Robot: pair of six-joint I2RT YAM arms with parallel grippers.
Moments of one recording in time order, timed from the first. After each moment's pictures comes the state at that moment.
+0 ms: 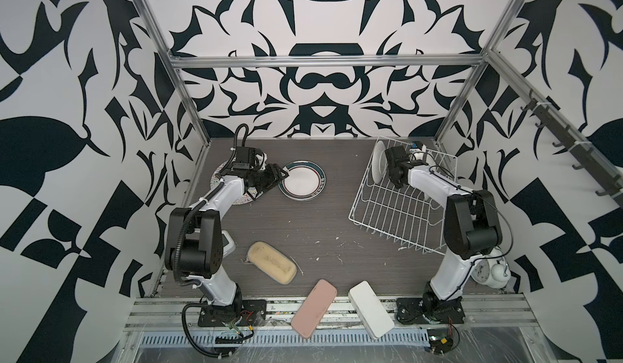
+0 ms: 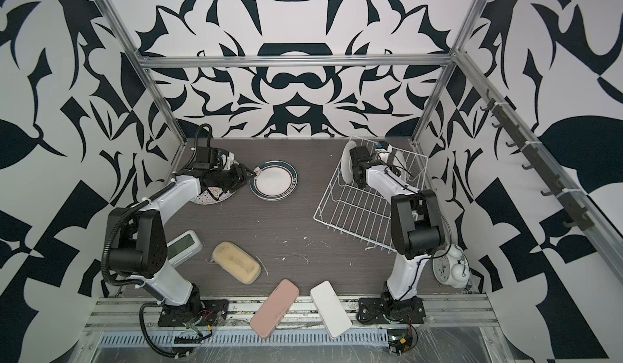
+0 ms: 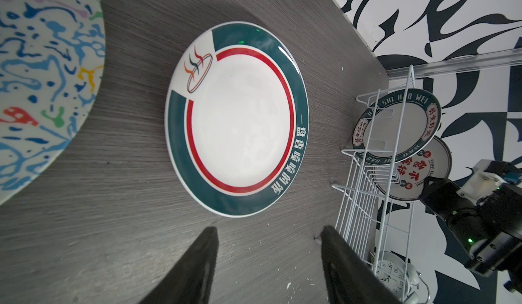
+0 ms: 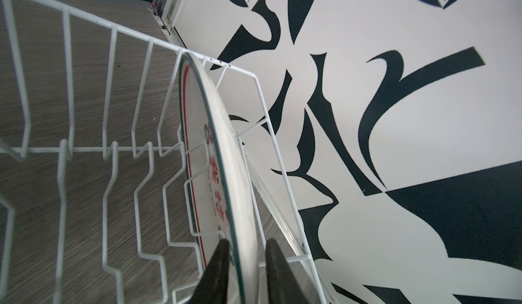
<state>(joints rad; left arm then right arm) -0.13 1.67 1.17 -0.37 0.56 -0.61 0.19 1.82 1.31 -0.58 1.07 0.34</state>
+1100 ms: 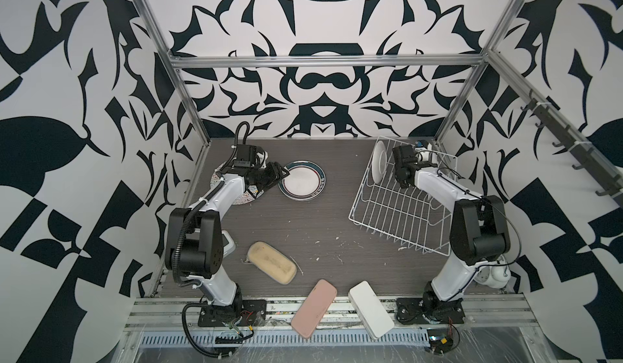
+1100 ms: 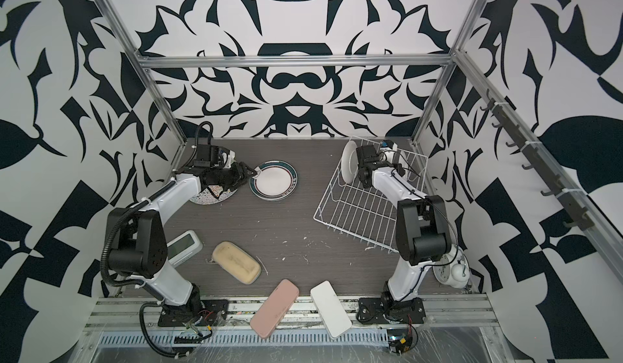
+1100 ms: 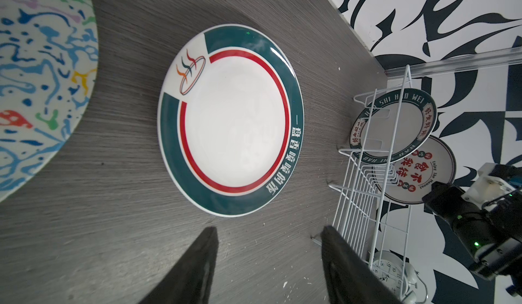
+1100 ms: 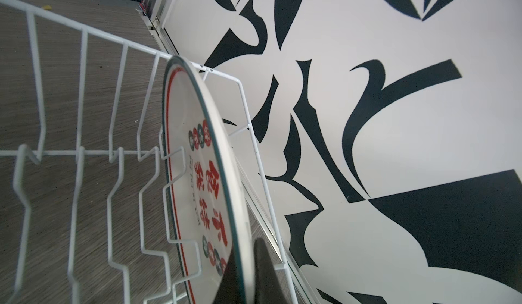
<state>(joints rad) -0.14 1.67 1.19 -0.39 0.56 -0.61 0.17 1.75 1.27 -0.52 1.06 0.21</state>
